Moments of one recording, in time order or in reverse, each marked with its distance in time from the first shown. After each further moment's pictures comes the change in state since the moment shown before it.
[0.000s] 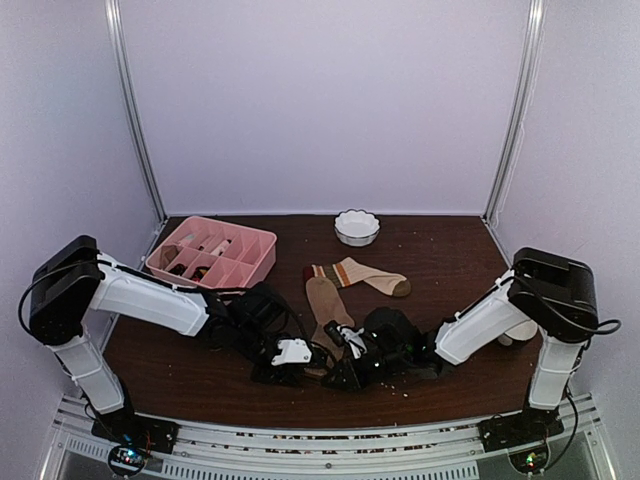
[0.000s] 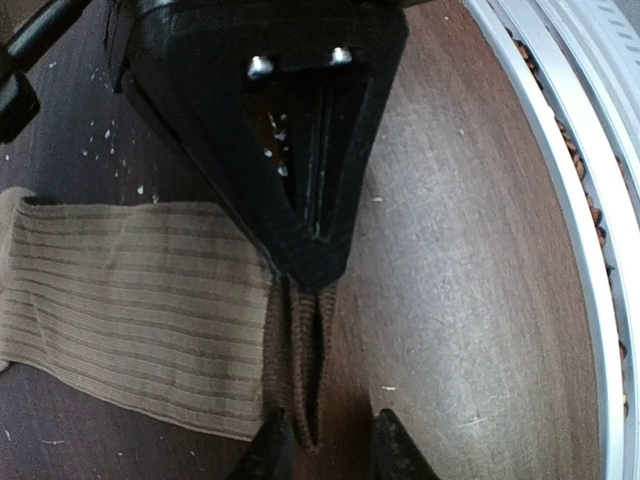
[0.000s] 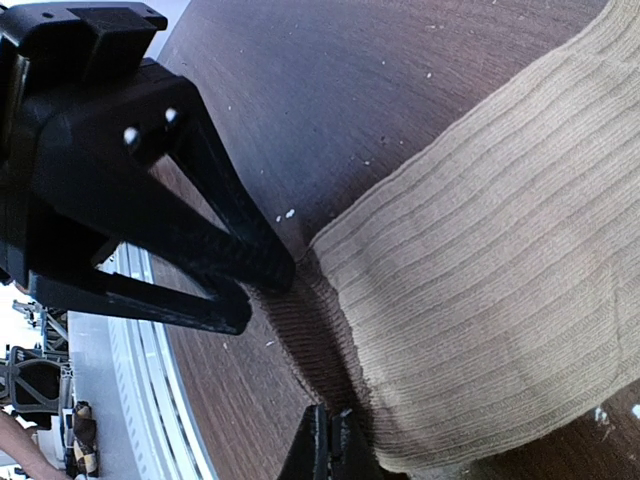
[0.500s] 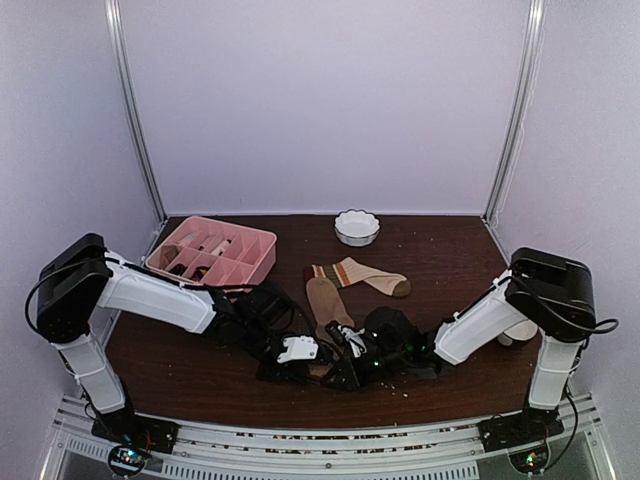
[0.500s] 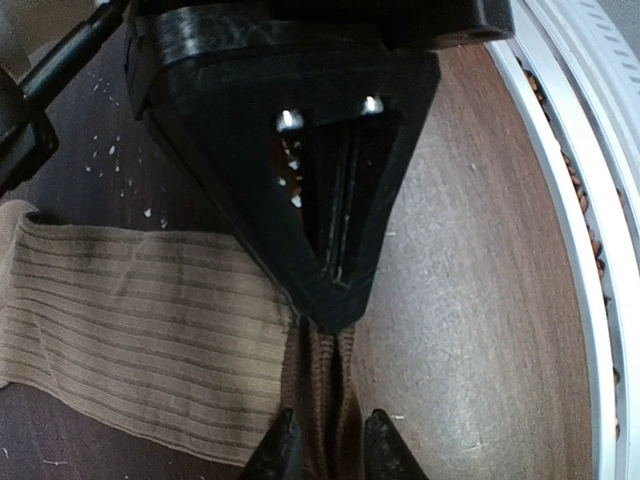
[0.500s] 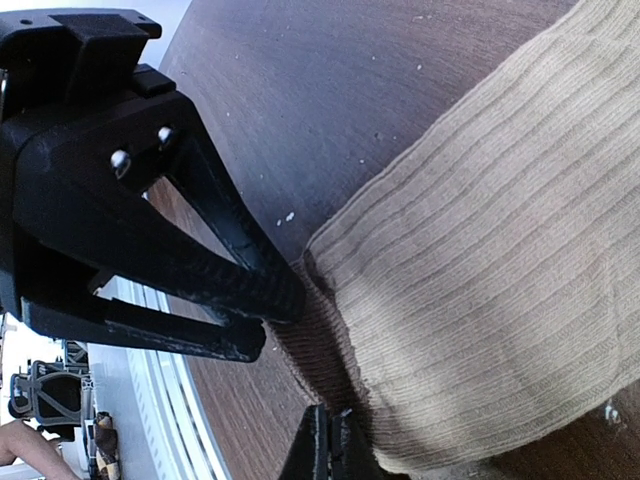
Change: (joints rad) left arm 0.000 0.041 0.047 -0.009 0.030 -0.037; right arm -0.008 0.012 0.000 0.023 -0.023 0.080
